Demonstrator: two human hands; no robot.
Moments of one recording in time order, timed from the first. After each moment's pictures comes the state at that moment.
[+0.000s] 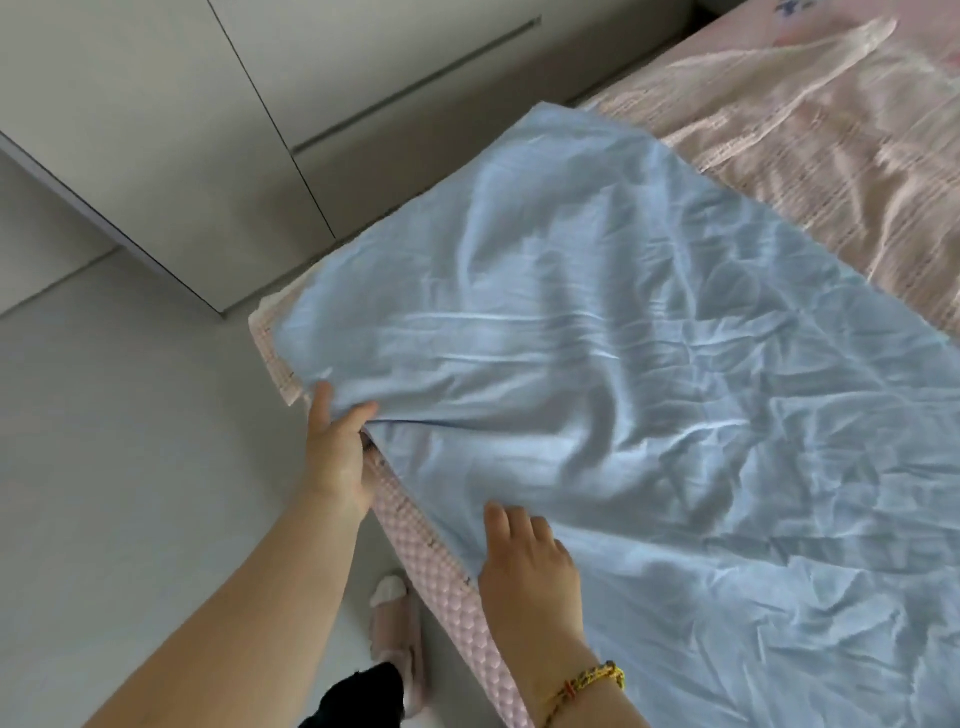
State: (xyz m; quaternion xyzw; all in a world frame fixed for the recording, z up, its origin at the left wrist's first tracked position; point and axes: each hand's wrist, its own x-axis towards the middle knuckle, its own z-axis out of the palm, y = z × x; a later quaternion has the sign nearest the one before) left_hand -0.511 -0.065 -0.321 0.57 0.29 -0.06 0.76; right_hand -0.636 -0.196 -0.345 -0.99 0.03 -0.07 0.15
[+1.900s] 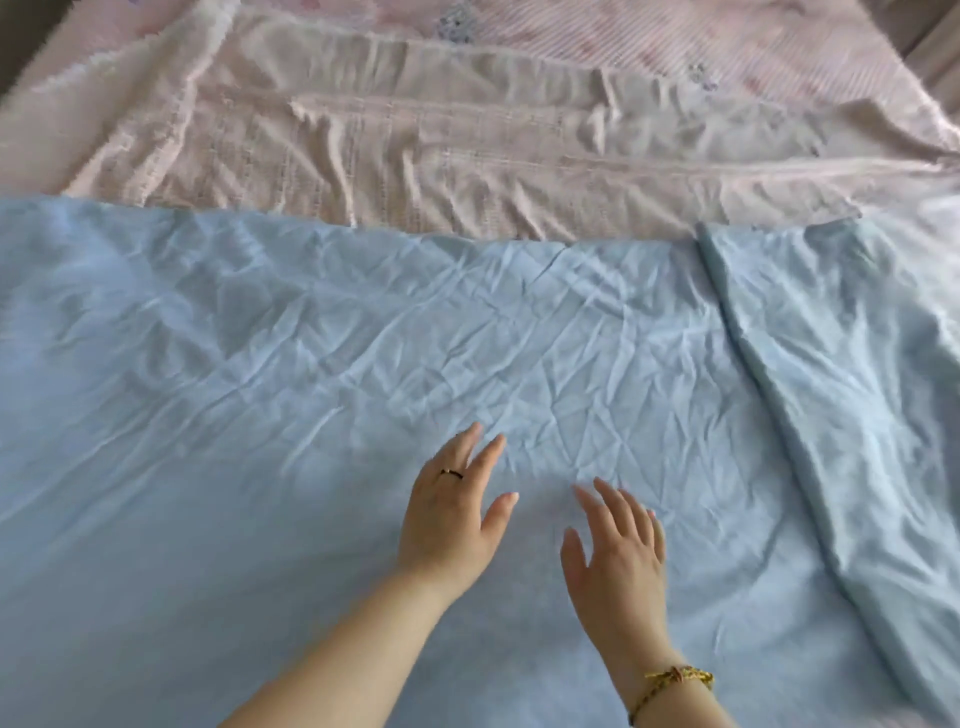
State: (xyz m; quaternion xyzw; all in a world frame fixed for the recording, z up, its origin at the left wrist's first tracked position) left_hand -0.651 -0.352 -0.345 0.73 -0.59 -0.14 0.32; right_hand -0.807 -0.382 -0.336 -0.81 0.56 -0.14 0.04
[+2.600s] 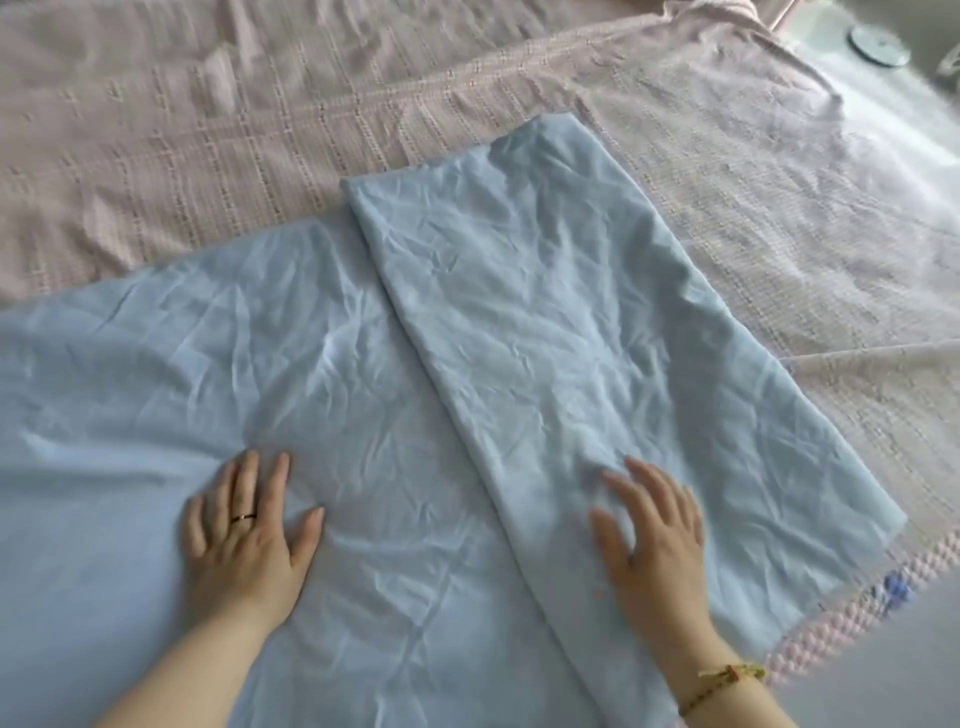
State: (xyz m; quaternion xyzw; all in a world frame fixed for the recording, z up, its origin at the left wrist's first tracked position) left_hand -0.788 -0.480 -0.374 0.80 -0.58 -0.12 0.05; right_hand -1.092 -0.512 -0.331 -0.72 0.67 -0.17 0.10
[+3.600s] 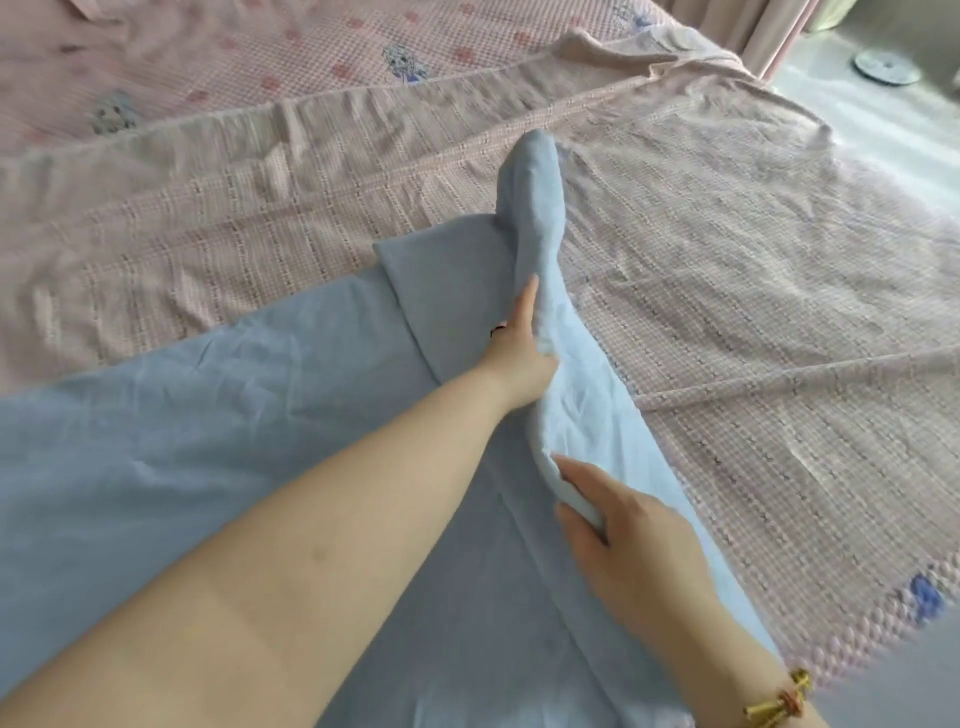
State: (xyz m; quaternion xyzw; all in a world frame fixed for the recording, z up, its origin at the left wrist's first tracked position) left_hand -0.930 -0.639 -0.244 0.65 -0.54 -0.49 0.21; right_hand -1.043 -0.512 -0.219 -0.71 0.63 -0.17 0.26
